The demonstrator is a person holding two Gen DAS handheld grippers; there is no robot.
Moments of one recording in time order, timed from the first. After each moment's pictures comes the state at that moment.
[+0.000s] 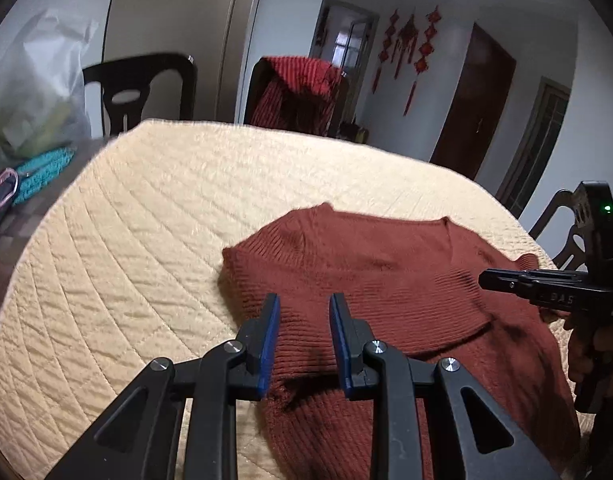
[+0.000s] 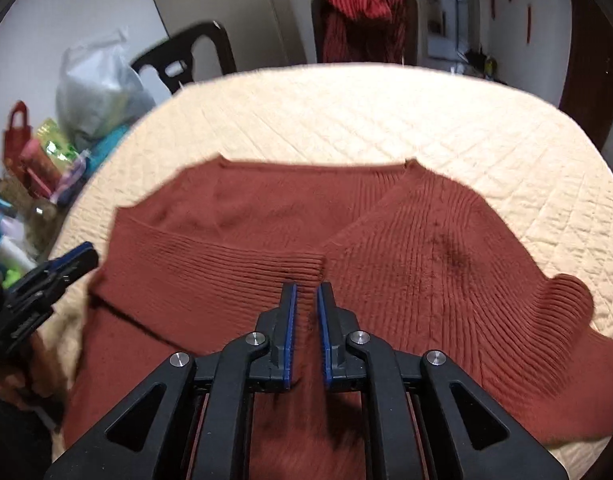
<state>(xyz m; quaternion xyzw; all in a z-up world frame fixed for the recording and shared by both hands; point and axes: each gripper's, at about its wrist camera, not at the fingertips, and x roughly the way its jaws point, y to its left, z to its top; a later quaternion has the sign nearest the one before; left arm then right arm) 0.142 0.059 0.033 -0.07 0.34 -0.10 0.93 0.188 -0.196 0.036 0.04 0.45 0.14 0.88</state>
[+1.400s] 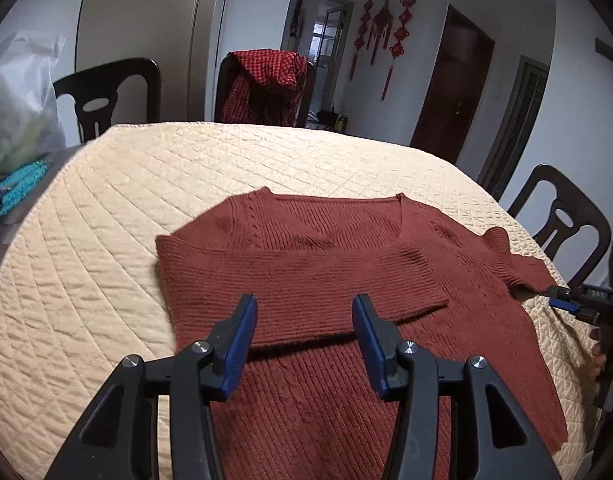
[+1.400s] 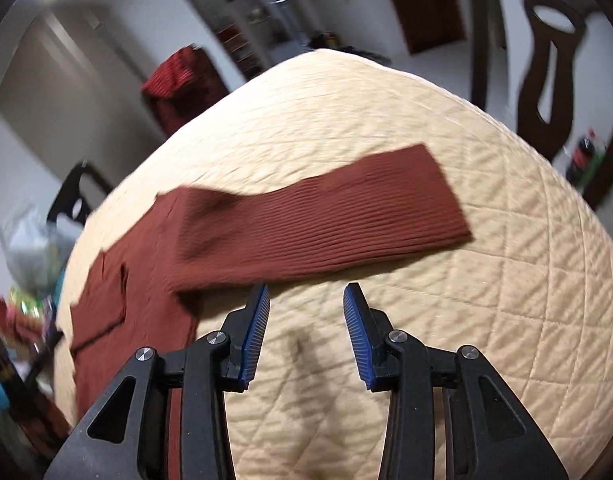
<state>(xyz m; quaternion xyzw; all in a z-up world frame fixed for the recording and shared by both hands) 0.128 0.013 0.035 -0.05 0.35 -0.13 0.93 0.070 -0.411 0.016 0.30 0.41 -0.08 0.86</state>
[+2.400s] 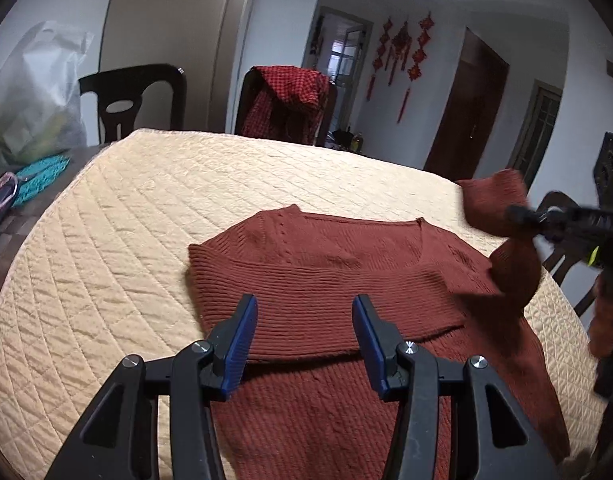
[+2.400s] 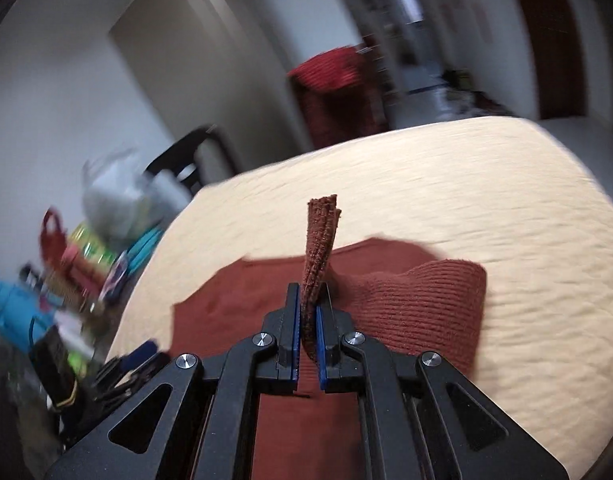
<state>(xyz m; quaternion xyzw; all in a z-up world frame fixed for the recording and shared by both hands) 0.126 0.032 0.038 -0.08 0.32 -0.10 0.94 0.184 -0.212 0.099 0.15 0.37 0.16 0.90</state>
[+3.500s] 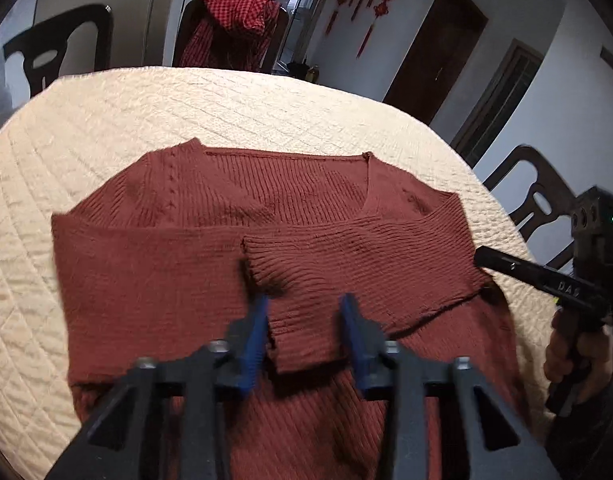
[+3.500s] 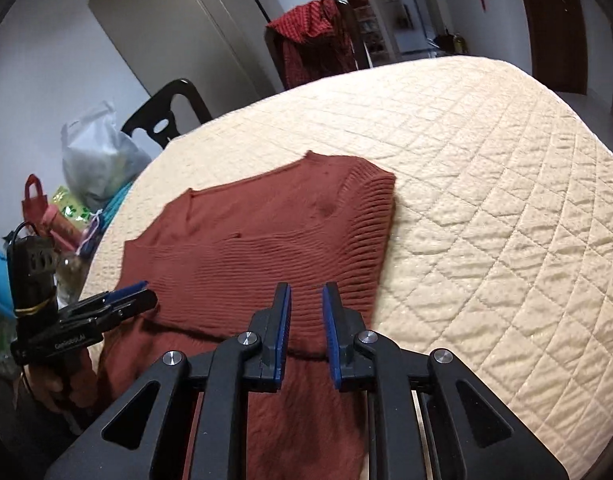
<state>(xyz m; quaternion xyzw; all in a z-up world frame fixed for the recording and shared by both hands) 0.171 -0.035 0.013 -0.07 0.44 -0.20 0.88 0.161 -0.288 0.037 0.15 0.43 0.12 0.88</state>
